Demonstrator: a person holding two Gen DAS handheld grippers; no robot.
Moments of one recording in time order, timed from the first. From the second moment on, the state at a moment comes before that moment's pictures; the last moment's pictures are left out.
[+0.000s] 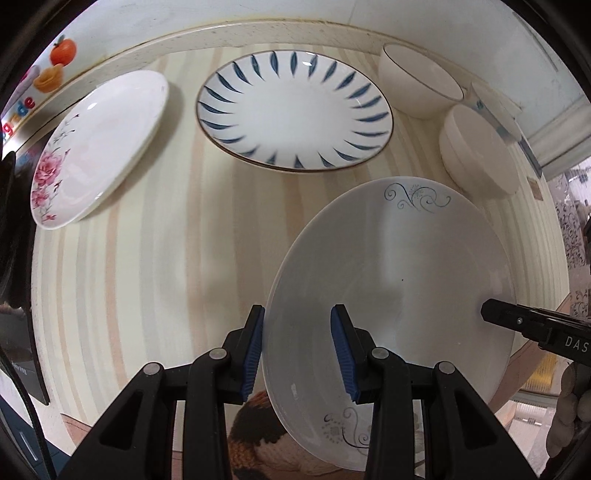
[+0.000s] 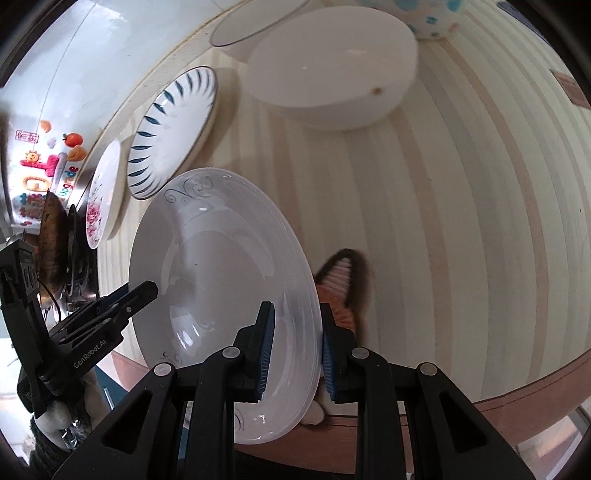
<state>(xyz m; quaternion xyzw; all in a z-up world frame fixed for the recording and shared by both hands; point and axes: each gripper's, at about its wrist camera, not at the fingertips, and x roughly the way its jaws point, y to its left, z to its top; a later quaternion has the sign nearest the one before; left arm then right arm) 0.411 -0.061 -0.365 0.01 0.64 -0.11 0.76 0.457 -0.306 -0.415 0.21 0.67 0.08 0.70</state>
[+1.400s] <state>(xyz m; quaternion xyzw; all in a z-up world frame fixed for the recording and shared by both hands) 0.478 0.168 -0.343 -0.16 0.59 0.11 0.79 0.653 -0.072 -0.364 0.15 0.61 0.21 0.75</state>
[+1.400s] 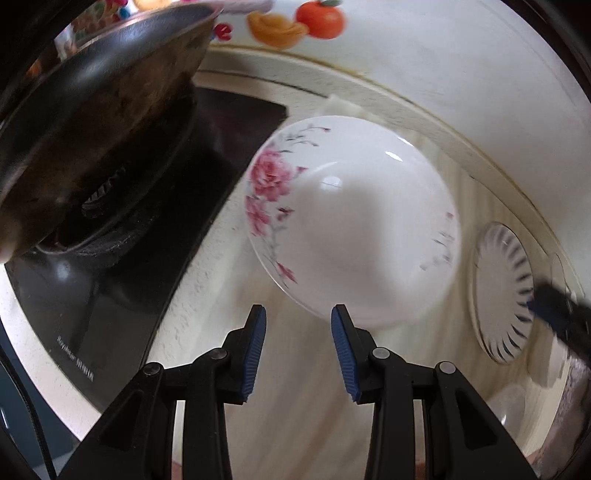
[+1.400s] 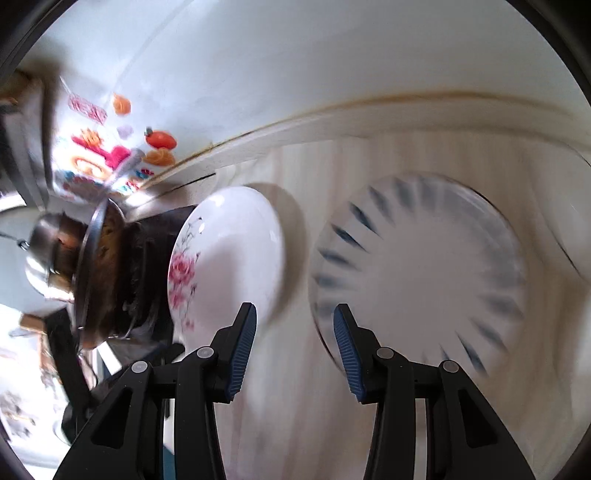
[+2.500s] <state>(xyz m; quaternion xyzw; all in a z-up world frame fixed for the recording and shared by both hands) 0.491 0.163 -0.355 -0.12 0.56 0.09 0.81 0.724 -0.023 -0.420 0.14 0.64 0.25 0.71</state>
